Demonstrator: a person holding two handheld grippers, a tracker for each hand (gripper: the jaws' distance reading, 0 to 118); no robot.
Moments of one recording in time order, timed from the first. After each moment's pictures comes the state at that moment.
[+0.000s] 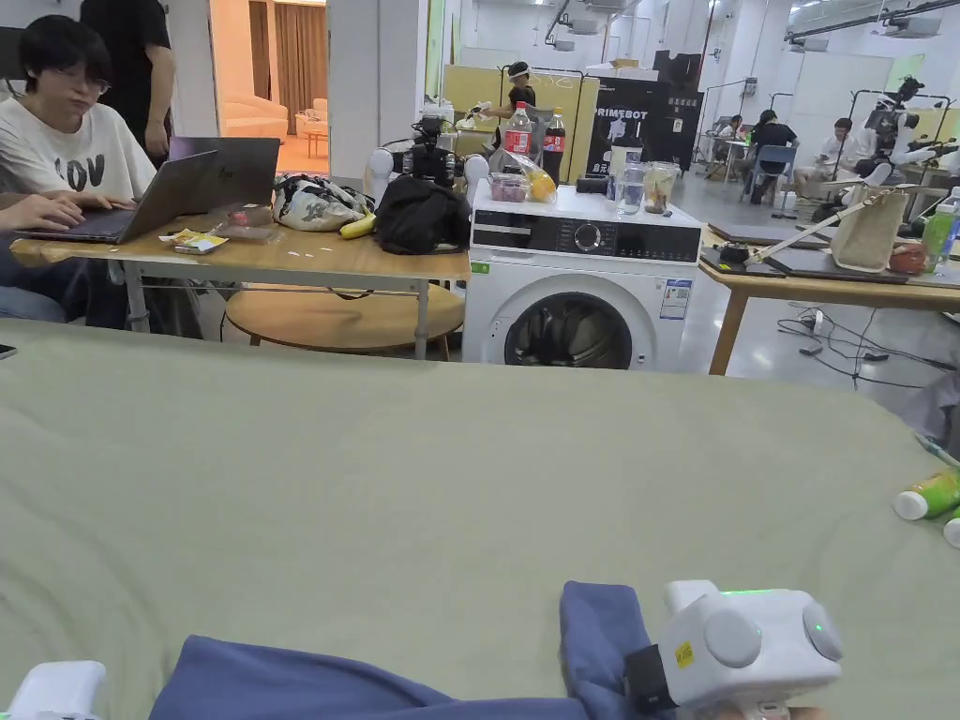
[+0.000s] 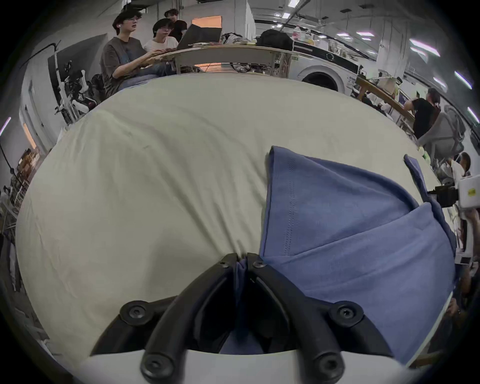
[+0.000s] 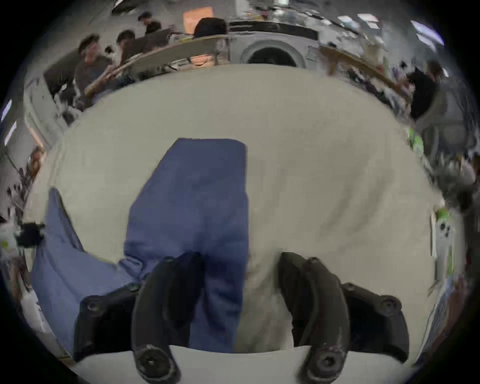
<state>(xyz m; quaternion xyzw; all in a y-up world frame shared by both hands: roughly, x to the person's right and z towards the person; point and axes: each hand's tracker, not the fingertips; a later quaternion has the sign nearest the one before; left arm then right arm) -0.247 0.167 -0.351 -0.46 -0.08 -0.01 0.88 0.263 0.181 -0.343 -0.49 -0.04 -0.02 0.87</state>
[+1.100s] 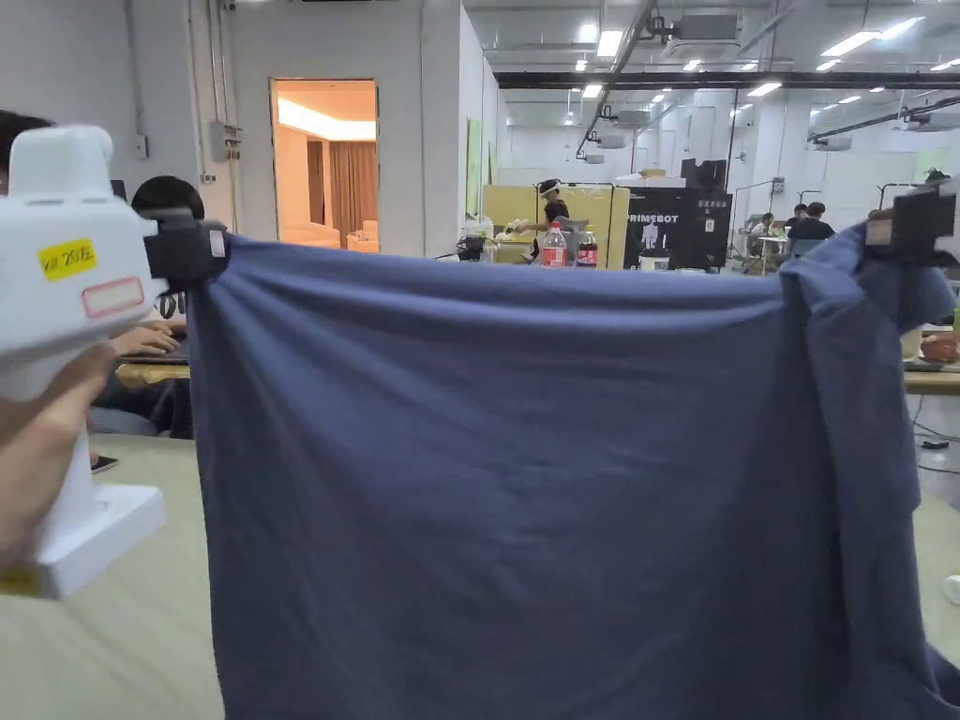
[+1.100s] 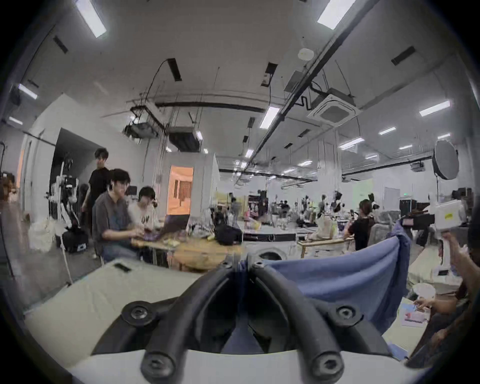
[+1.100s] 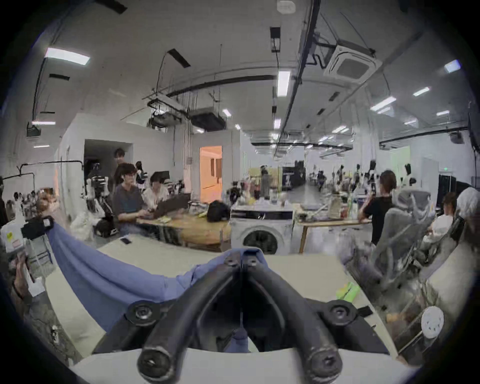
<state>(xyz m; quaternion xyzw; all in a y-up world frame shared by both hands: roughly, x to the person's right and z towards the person) -0.243 0.576 -0.293 0.03 -0.19 0.04 0.98 0.288 0.621 -0.218 -0.06 -0.05 -0.02 1.00</state>
